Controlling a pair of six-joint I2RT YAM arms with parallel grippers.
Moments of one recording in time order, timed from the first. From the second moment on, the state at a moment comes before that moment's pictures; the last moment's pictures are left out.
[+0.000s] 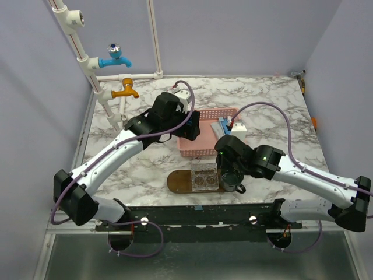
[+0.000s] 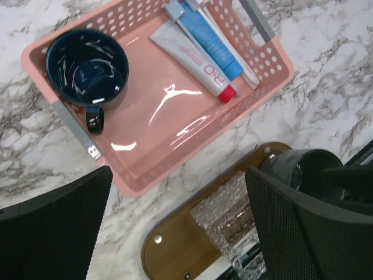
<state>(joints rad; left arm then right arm) -0.69 1.32 1.26 -0.54 0.08 -0.26 1.08 1.16 1.08 -0.86 0.51 0.84</state>
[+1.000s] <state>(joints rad) -0.61 2.01 1.80 -0.63 0.10 -0.28 0.99 1.12 0.99 -0.76 0.38 0.78</state>
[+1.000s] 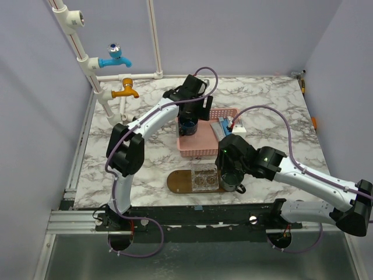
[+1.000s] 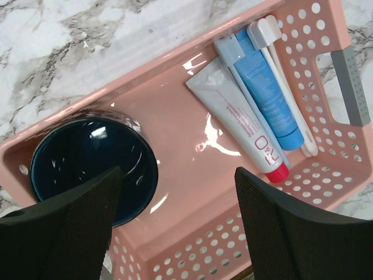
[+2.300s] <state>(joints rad) -0.60 2.16 1.86 -0.70 0.09 -0.31 0.97 1.15 0.96 -0.73 0.33 0.76</state>
